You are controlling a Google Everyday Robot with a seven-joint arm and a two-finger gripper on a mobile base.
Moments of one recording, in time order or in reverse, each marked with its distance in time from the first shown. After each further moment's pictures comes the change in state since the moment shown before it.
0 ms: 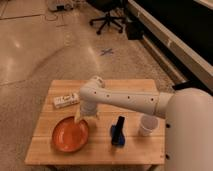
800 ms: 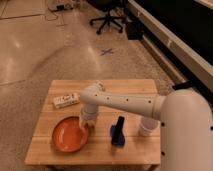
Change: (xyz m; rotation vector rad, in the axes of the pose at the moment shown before) arm -0.004 0.006 0.028 0.025 -0.051 -0.076
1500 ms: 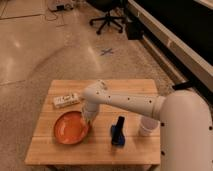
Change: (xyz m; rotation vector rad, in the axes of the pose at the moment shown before) arm 0.015 0.003 -0.009 0.032 0.021 -0.003
